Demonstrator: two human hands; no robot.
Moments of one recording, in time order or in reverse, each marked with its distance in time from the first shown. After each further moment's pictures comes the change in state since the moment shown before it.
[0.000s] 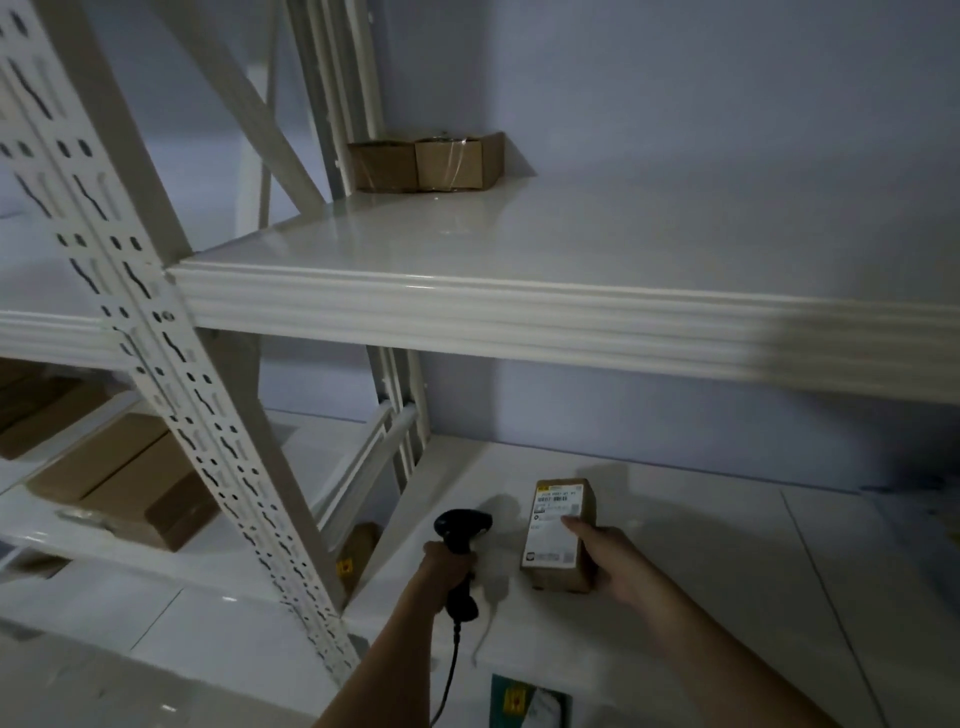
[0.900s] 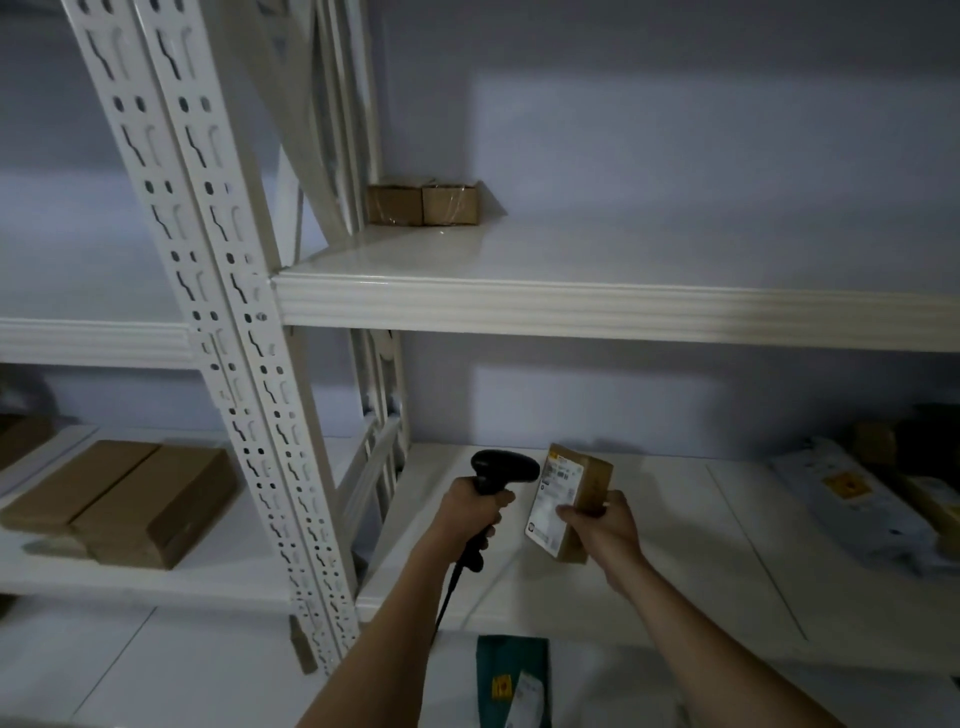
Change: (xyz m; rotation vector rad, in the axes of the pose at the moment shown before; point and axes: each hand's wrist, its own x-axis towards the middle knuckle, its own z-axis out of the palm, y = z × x) left_hand -0.106 0.035 -0.040 -0.163 -0.248 0.466; right_hand -0.117 0.021 0.026 -0.025 0.390 -0.445
